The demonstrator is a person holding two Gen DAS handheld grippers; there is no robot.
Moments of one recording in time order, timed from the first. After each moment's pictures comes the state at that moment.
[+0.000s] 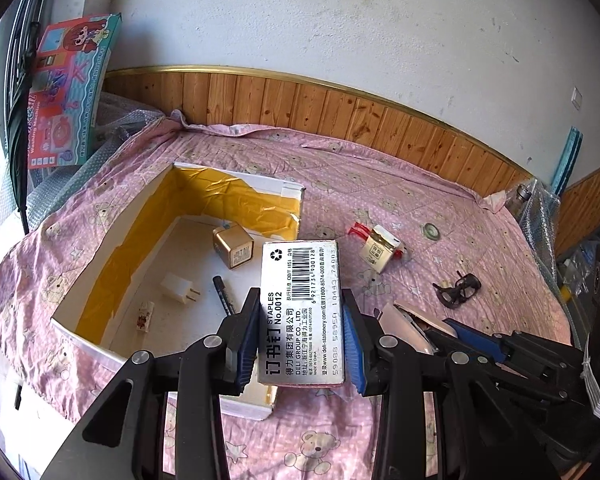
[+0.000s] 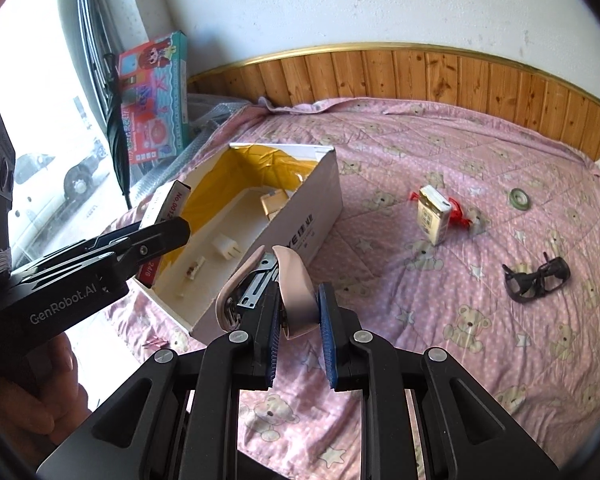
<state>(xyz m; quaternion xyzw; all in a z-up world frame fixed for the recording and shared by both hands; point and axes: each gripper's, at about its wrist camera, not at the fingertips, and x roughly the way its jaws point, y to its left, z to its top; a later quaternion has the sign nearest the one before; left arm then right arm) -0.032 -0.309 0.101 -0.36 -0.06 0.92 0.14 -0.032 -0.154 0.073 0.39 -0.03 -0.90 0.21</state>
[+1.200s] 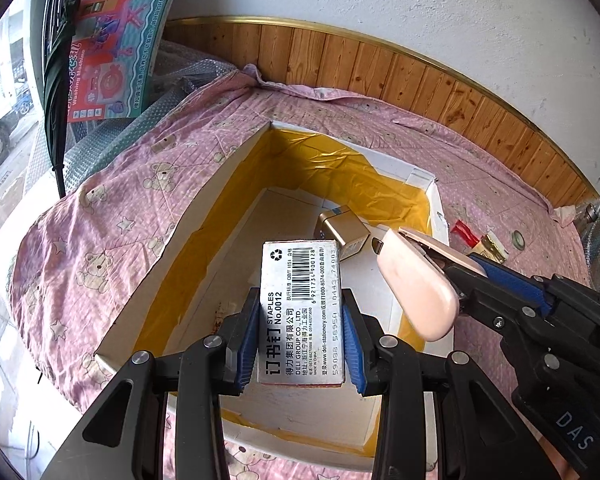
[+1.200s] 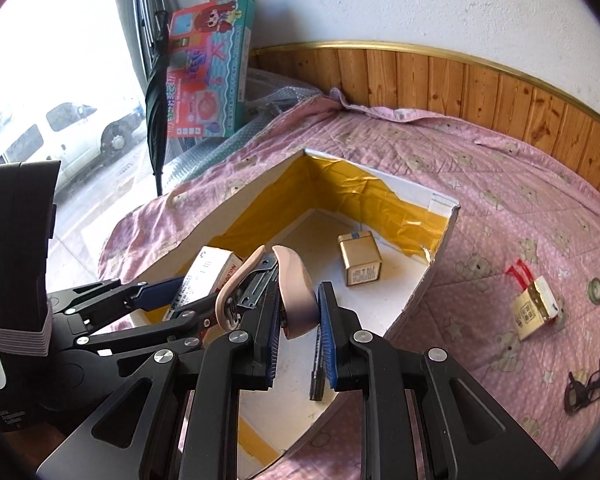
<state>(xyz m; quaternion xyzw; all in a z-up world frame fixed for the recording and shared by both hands) -0.110 -0.383 0.047 -0.44 -0.07 0.90 0.04 -0.122 -0.279 0.057 0.39 0.05 -0.87 0.30</state>
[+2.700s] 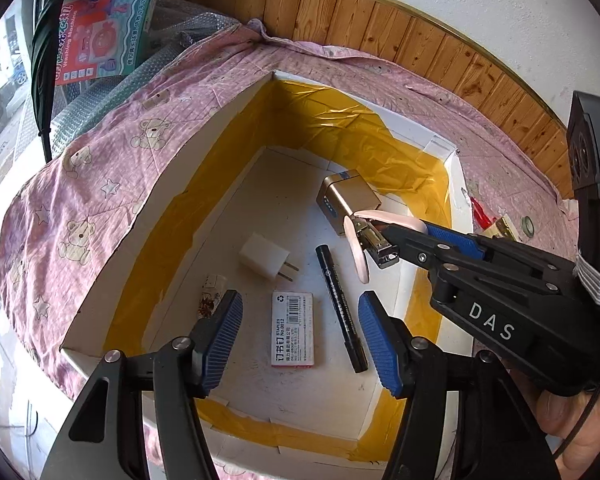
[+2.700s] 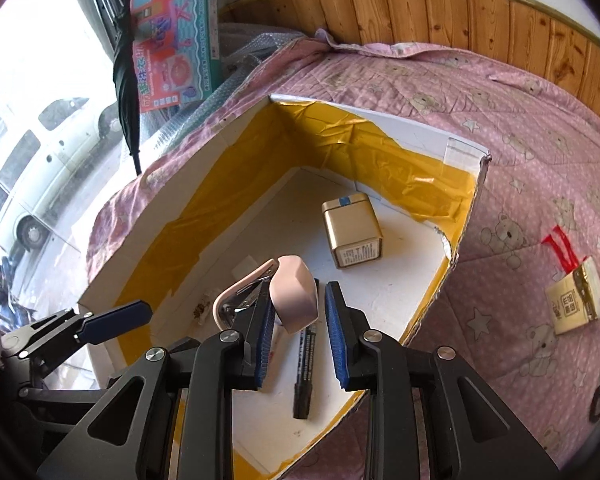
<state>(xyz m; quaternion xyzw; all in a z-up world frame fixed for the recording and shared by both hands) -0.129 -0.378 0.024 -0.50 -0.10 0.86 0.04 -0.189 -0.279 0.002 0.48 0.00 -0.82 0.31</state>
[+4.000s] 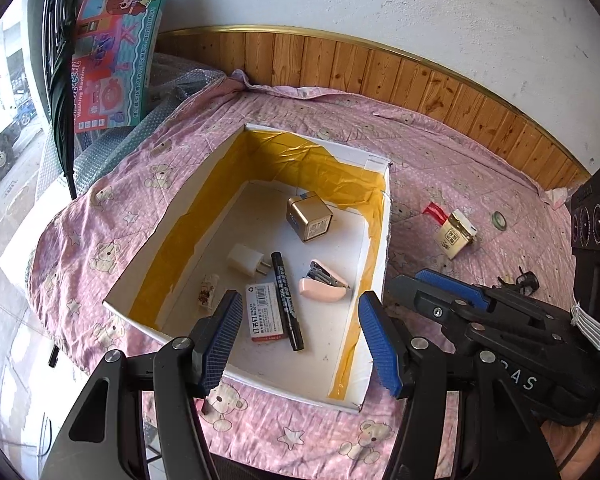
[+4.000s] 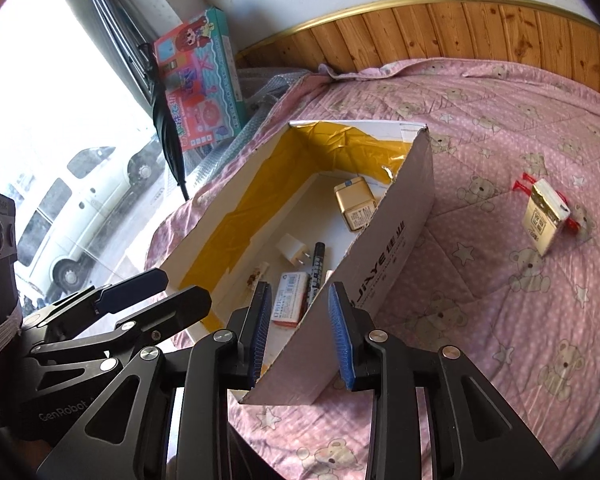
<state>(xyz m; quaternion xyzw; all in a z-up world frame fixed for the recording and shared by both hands) -0.057 -0.334 0.084 -0.44 -0.05 0.90 0.04 -0.097 -0.199 0.043 0.44 -0.09 -0.83 0.33</state>
